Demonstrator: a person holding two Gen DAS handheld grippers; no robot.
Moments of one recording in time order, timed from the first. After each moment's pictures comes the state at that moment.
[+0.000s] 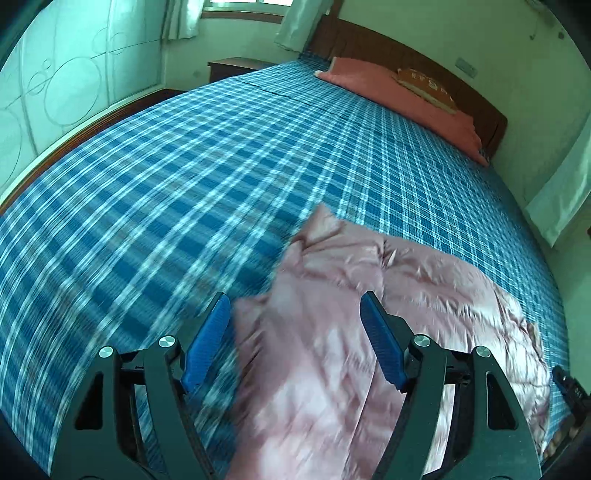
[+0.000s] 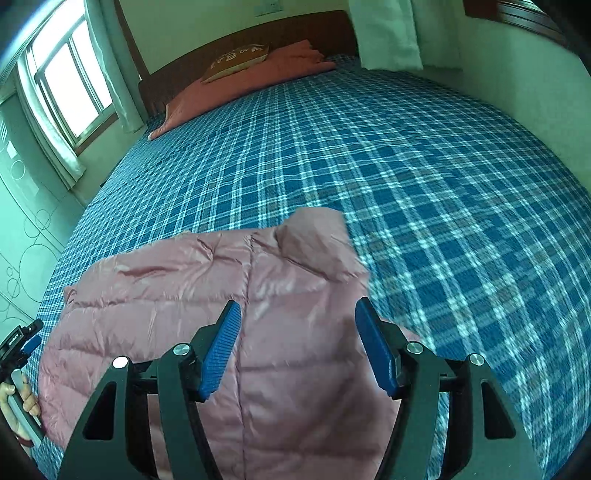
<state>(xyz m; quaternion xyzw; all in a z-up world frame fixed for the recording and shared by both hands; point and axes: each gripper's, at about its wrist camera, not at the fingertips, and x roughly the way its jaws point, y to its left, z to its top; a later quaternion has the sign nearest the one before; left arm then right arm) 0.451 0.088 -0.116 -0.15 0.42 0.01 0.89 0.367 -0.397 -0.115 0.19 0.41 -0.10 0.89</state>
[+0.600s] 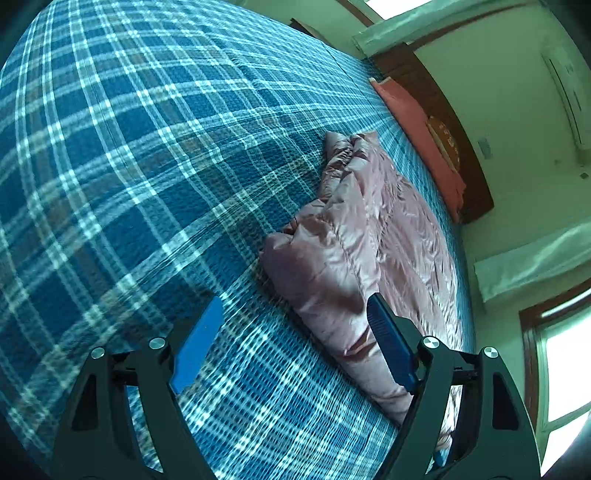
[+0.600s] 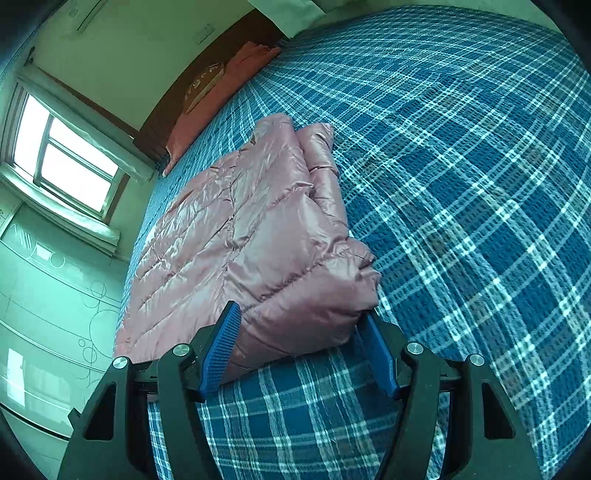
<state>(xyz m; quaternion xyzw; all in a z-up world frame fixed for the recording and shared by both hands) 0.270 0.113 -0.185 -0.41 0.41 0.00 0.81 0.217 -0.369 -0.179 0.40 0.37 -0.08 0.84</state>
